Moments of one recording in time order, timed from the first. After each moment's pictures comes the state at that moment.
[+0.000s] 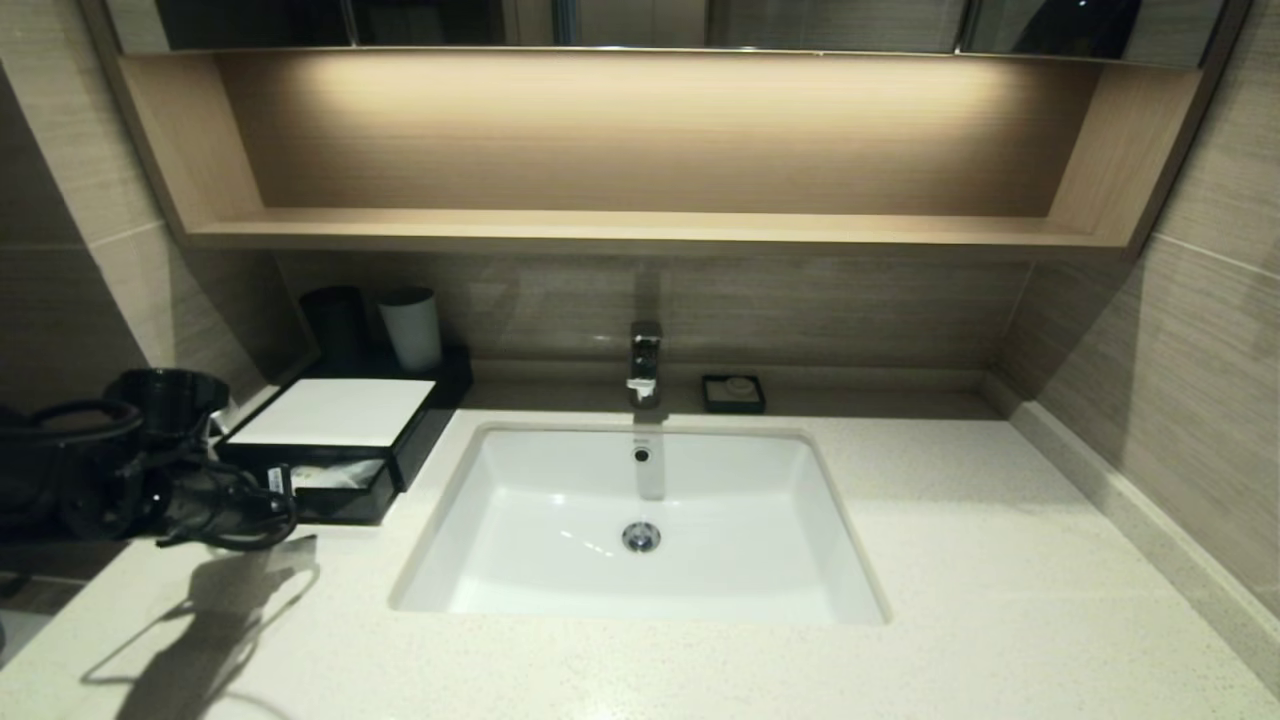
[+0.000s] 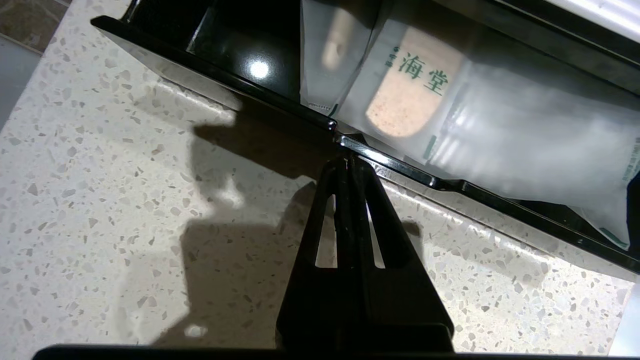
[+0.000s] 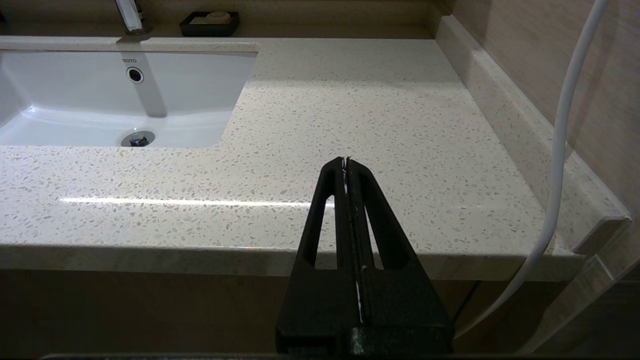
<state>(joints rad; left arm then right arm) 0.19 1.93 -0.87 -0.29 0.06 -0.15 0.00 0.00 0.00 0.00 0.00 0.00</state>
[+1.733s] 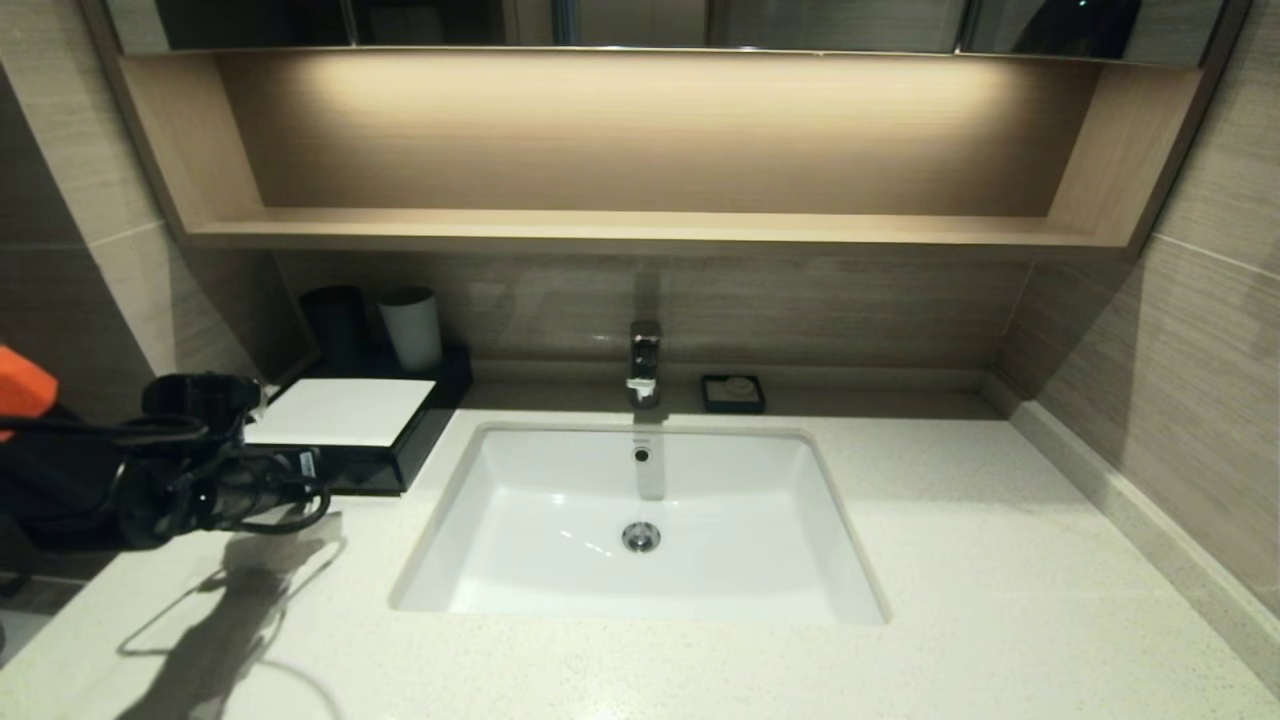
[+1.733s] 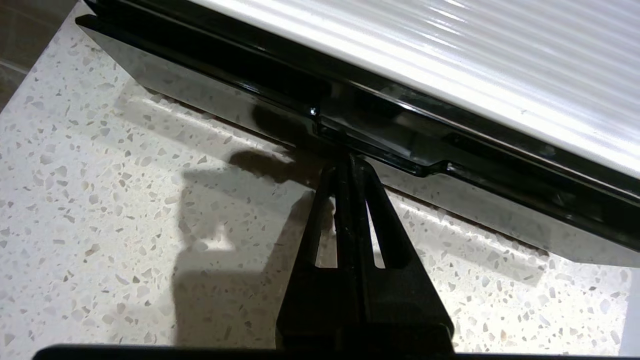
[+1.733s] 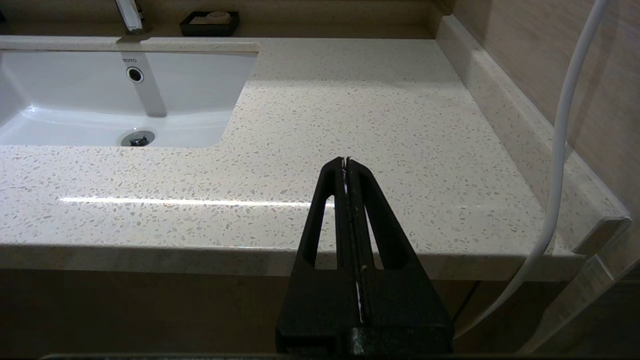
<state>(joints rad) 0.15 2.04 -0.88 -0.54 0.07 -0.15 0.00 0.00 0.00 0.00 0.00 0.00</state>
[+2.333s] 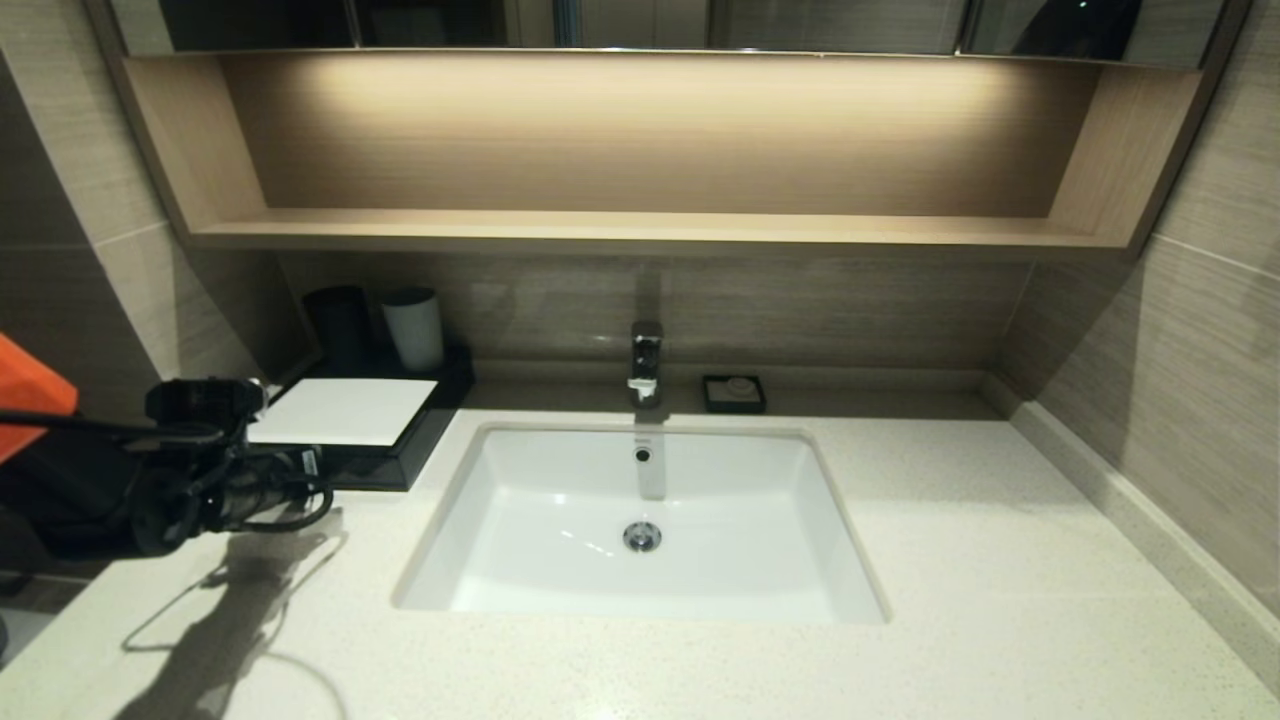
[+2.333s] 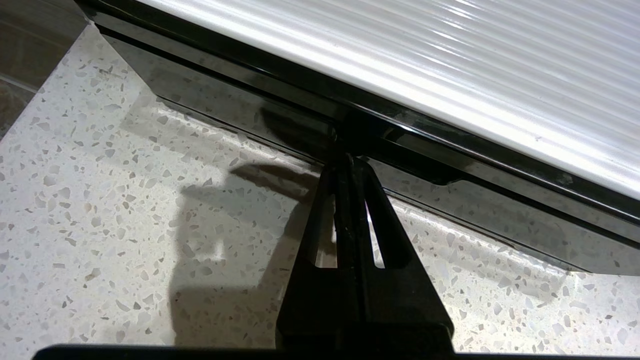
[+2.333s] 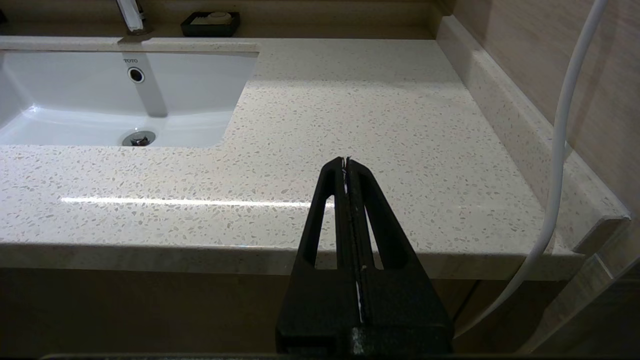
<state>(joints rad) 0.15 2.07 -0.87 -0.63 0.07 -0.14 0.00 0.00 0.00 0.00 0.00 0.00</state>
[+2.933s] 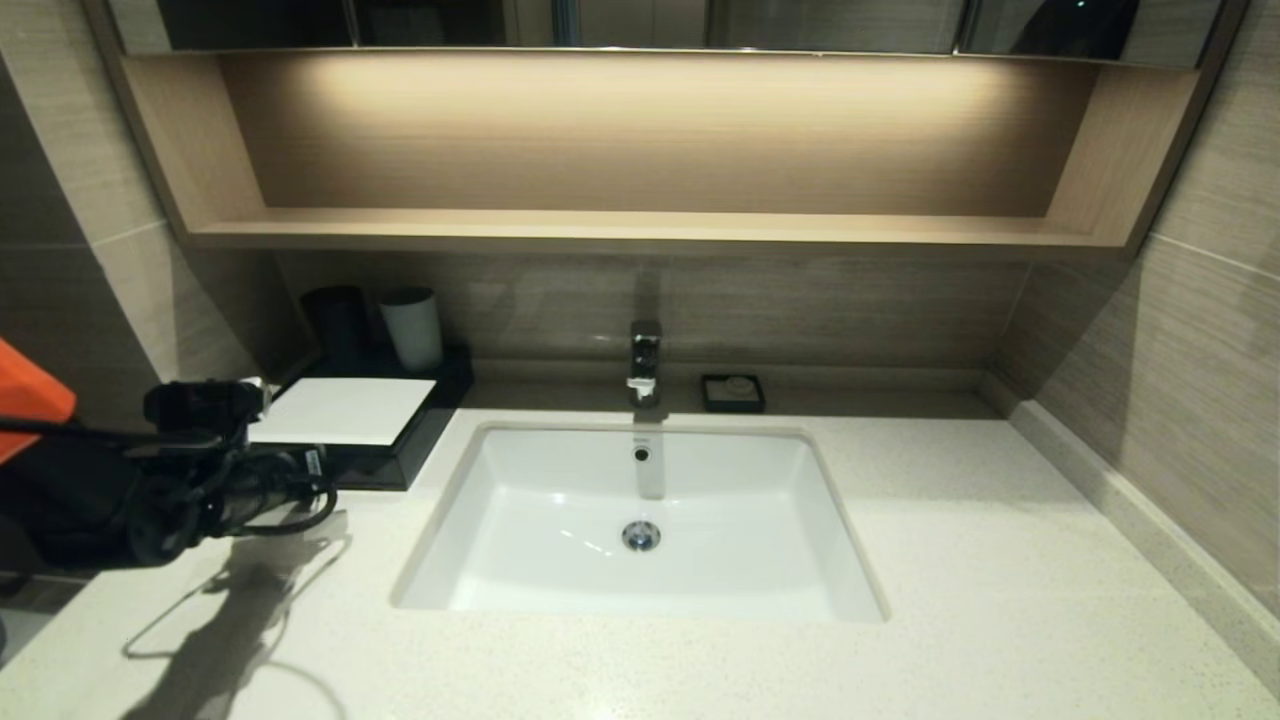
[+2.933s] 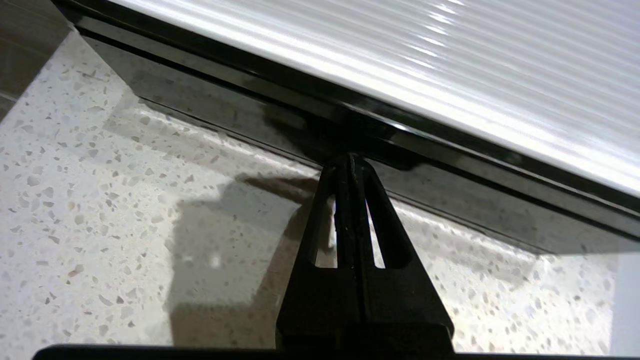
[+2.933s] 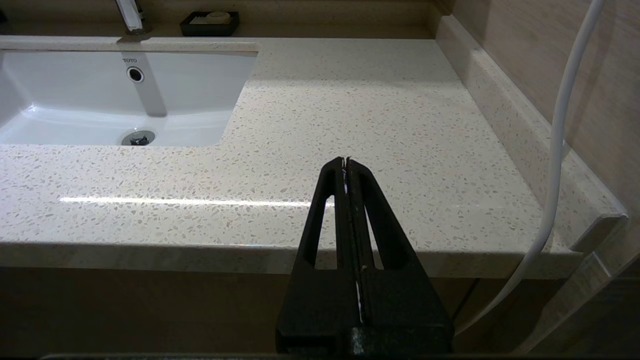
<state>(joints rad) 0.14 2.05 -0.82 -0.68 0.06 -0.14 0.00 0.00 0.00 0.00 0.00 0.00</state>
